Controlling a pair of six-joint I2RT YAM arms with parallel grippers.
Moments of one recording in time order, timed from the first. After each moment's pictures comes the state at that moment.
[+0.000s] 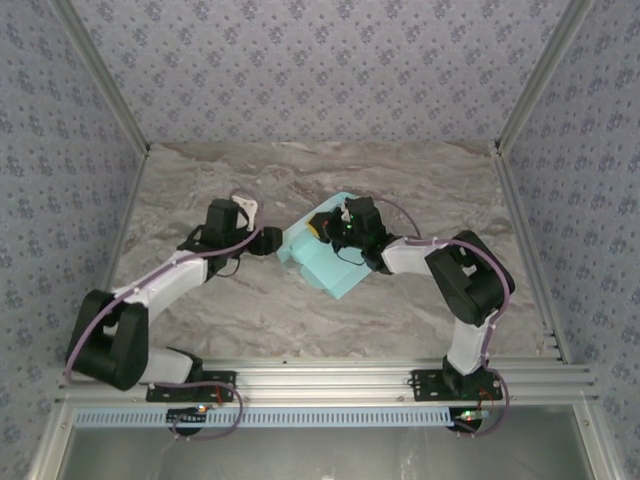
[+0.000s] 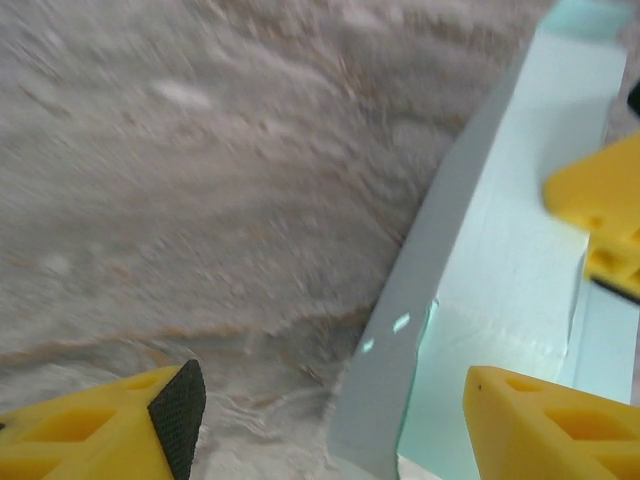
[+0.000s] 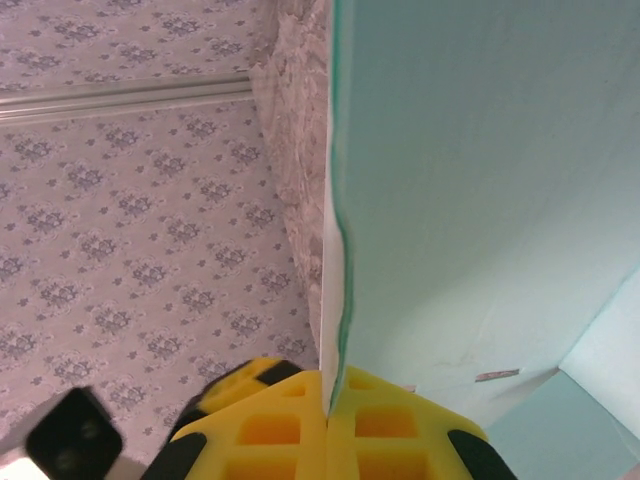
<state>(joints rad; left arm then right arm) -0.37 1.38 0.76 -0.10 0.26 -0.25 0.61 1.83 0.91 0.58 -0.38 1.47</state>
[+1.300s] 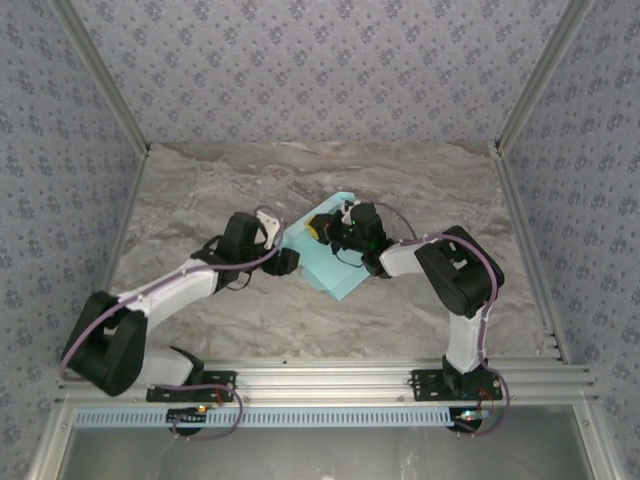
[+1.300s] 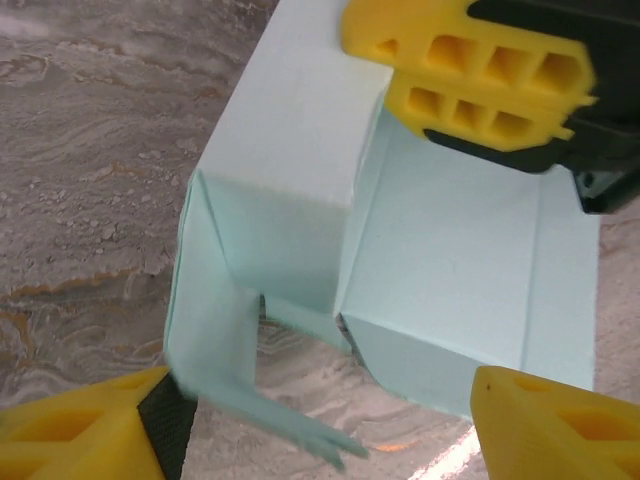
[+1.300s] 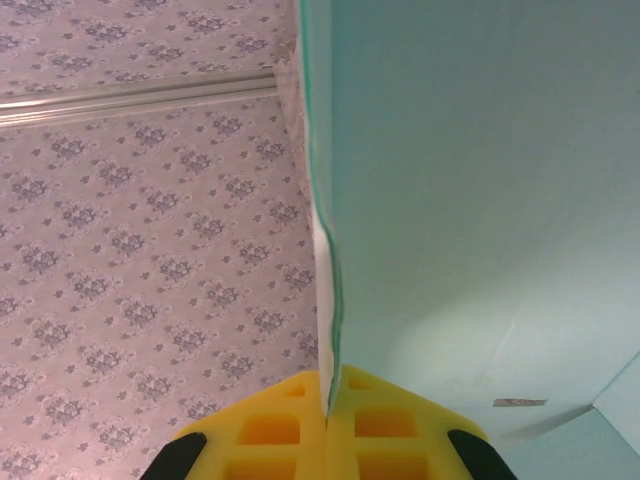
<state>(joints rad) -0.54 1.31 0.68 -0.11 0.22 -0.19 0.60 1.91 0.87 0.79 -0.40 1.53</state>
